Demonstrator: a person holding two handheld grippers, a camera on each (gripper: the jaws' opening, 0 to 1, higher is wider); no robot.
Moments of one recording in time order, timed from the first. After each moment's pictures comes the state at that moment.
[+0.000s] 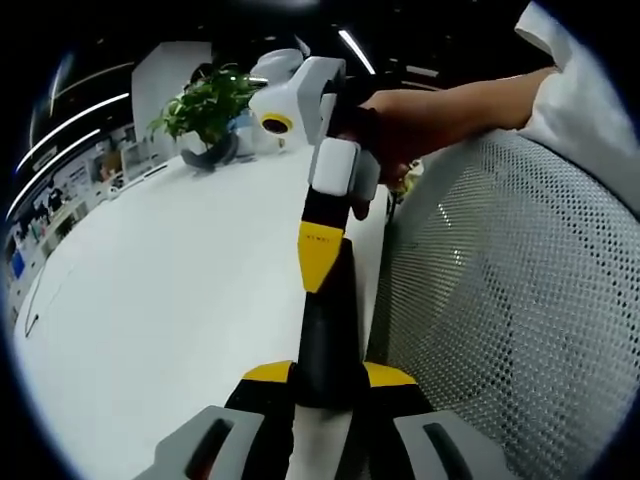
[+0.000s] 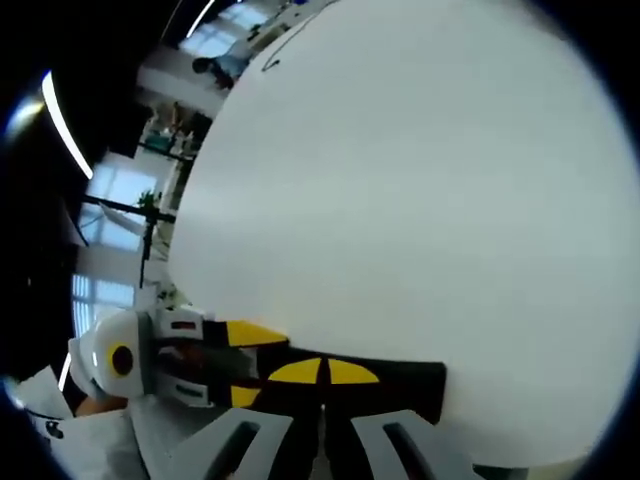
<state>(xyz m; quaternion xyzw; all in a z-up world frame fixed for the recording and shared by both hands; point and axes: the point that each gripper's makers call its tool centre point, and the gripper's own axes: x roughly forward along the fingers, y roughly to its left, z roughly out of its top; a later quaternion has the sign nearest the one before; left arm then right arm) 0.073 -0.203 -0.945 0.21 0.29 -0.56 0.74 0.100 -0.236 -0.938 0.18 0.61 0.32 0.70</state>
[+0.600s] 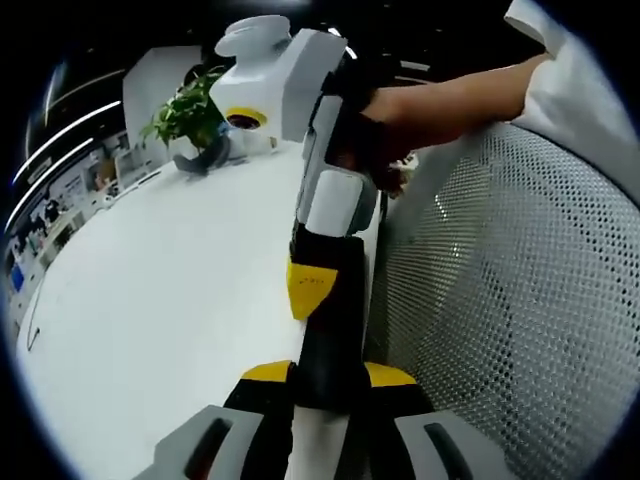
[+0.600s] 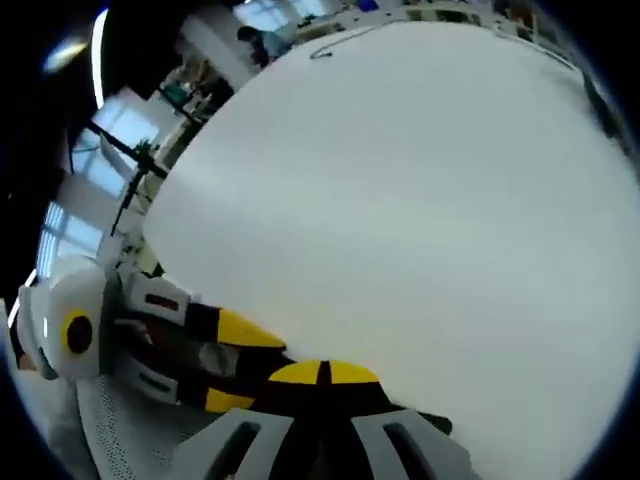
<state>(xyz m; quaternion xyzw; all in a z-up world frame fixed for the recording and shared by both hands) 0.070 -0.208 -0.944 0.23 0.29 -0.57 0.74 0.106 -0.233 -0.946 0.07 0.59 0.32 0.74</state>
